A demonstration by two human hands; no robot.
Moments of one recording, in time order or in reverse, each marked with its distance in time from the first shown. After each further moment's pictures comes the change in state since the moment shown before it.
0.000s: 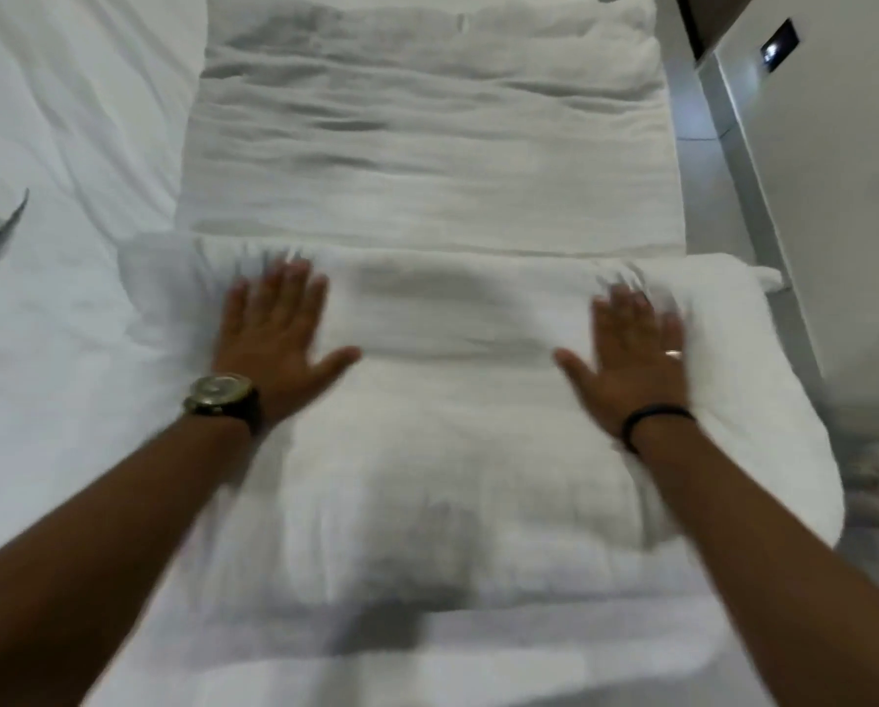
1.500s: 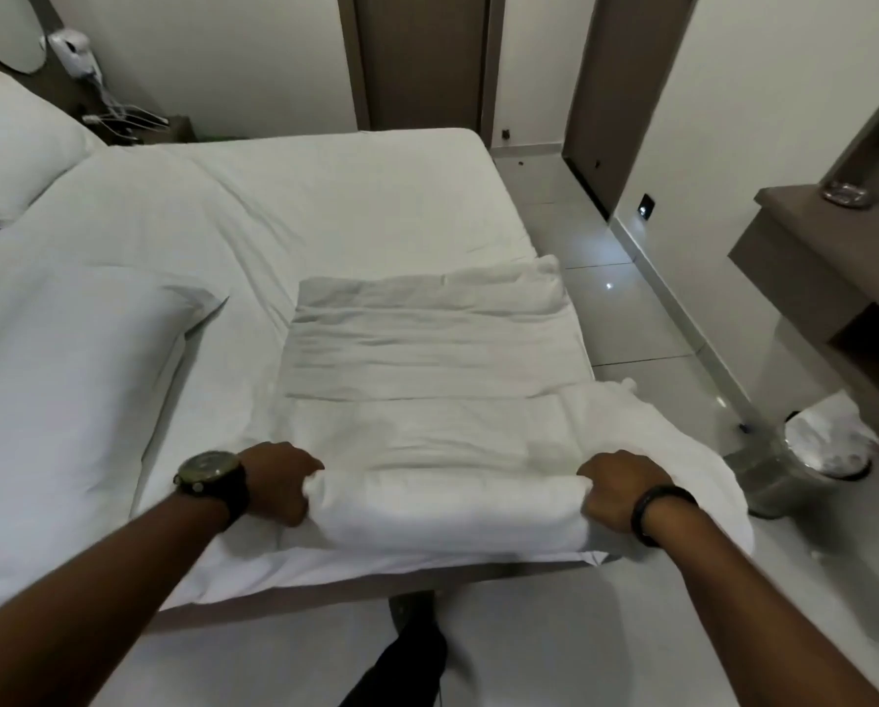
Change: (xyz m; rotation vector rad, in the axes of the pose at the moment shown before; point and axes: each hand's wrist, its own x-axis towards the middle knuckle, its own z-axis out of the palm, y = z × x) left_hand -0.396 0.060 -0.191 0.075 -0.572 0.096; right_hand -0.435 0.010 -0.110 0.143 -0.254 -0.035
